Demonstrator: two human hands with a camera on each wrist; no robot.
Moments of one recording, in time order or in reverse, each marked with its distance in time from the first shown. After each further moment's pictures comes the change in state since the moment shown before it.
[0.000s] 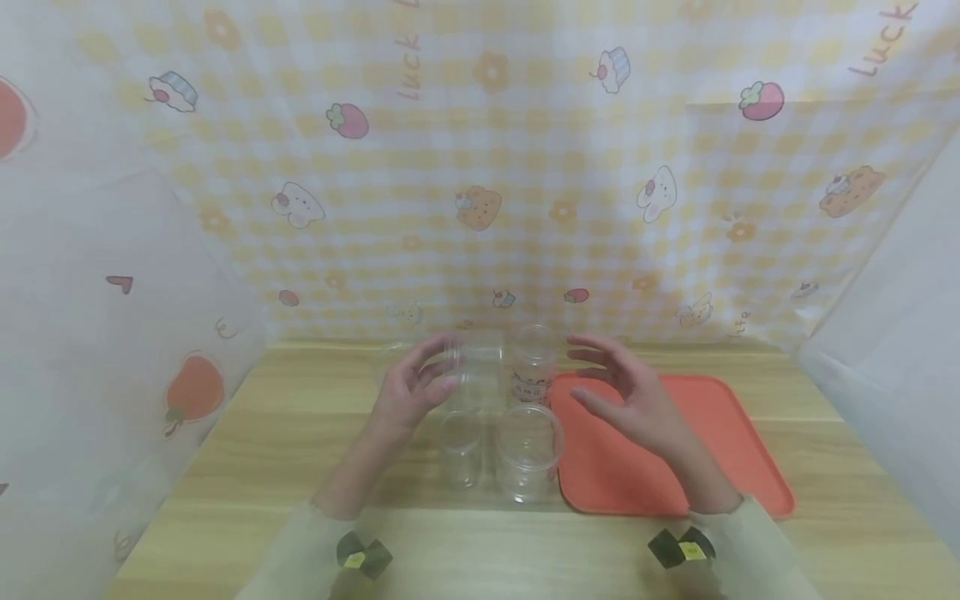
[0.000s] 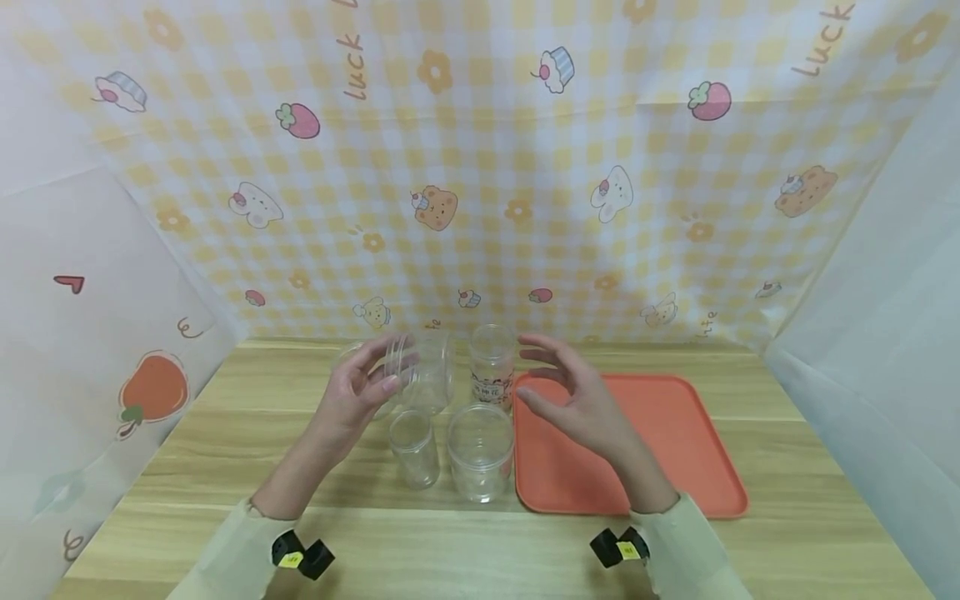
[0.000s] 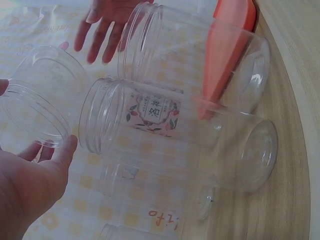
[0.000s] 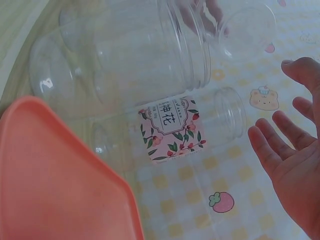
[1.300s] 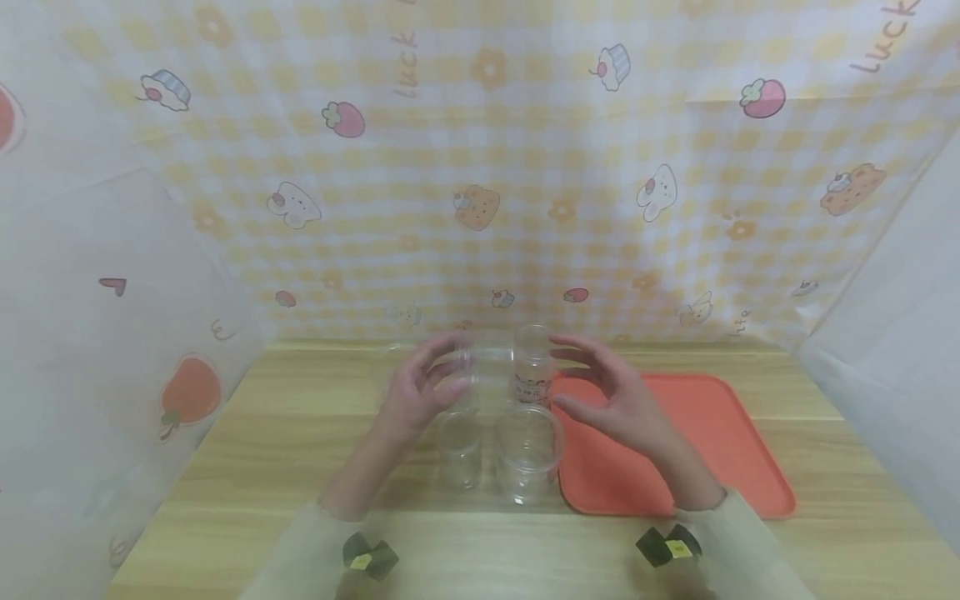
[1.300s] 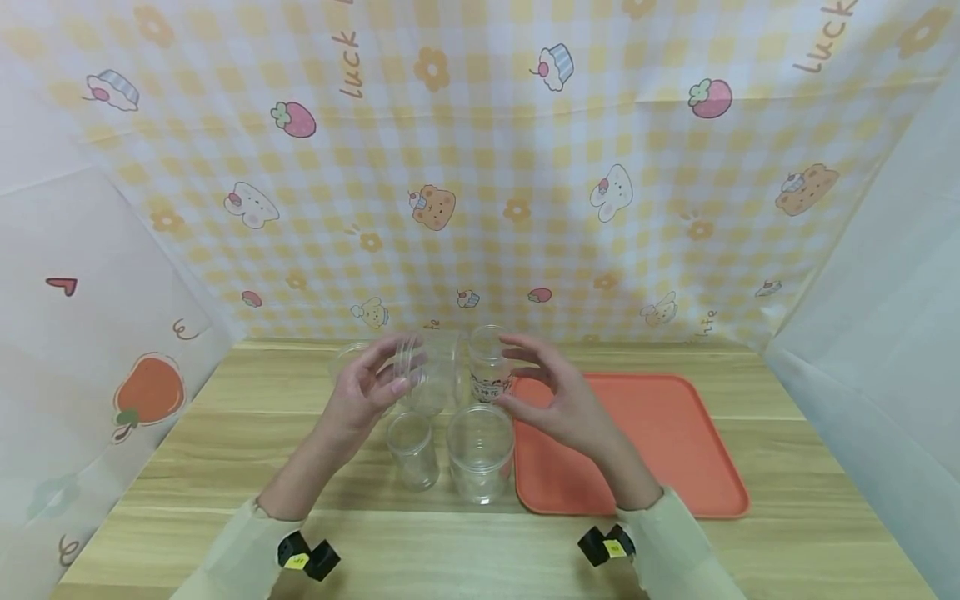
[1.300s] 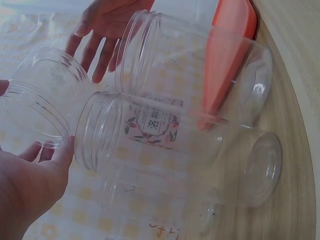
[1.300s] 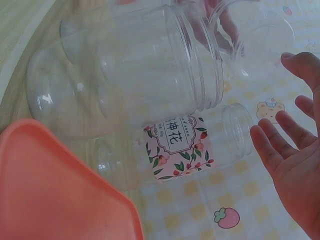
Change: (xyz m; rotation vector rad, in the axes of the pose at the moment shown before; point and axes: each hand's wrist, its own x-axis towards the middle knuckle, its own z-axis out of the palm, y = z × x) left_hand 0.009 -0.004 0.008 -0.044 -0.026 0.017; right_hand 0.009 0.000 0.014 0.059 -0.039 -0.024
